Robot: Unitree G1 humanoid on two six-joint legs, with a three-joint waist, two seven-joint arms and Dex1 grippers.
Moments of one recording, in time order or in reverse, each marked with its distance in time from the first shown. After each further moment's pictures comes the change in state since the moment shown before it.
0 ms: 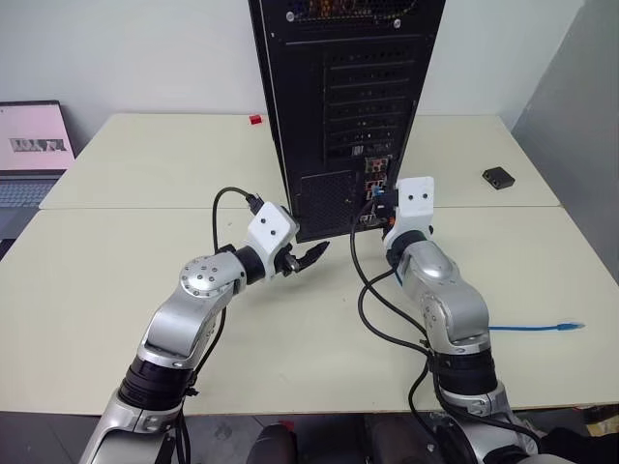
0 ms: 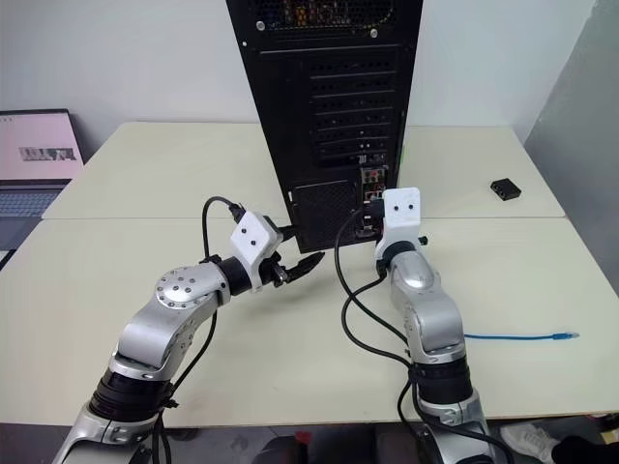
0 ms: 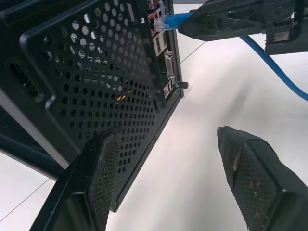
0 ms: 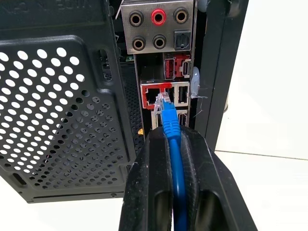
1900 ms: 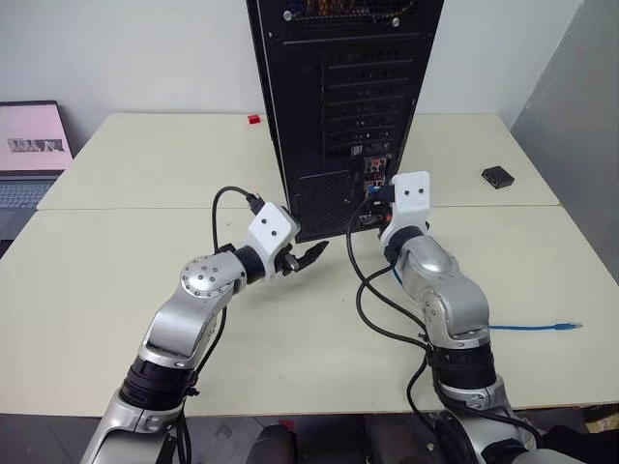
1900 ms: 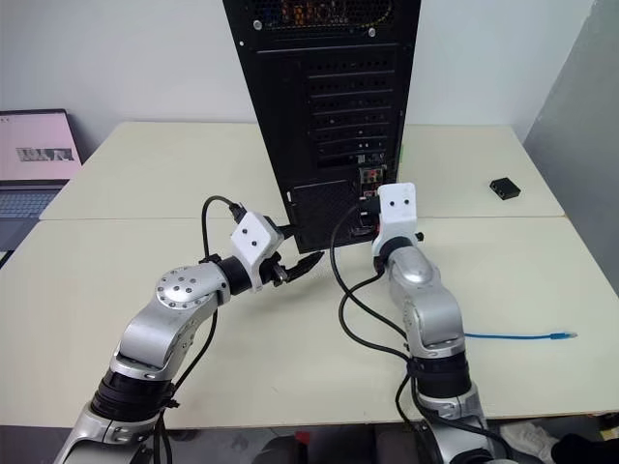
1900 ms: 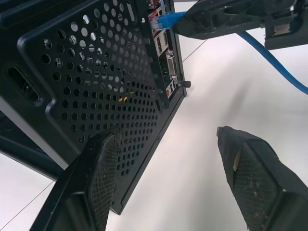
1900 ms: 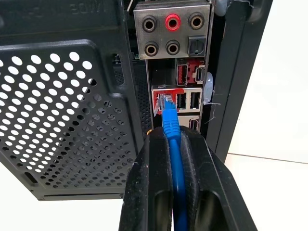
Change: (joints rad) left arm 0.000 -0.005 0.000 0.005 0.033 -0.009 -0.004; right arm -0.051 0.026 -0.021 0.019 0.002 0.057 0.033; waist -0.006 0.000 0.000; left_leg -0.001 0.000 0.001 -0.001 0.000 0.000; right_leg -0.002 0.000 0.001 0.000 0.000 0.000
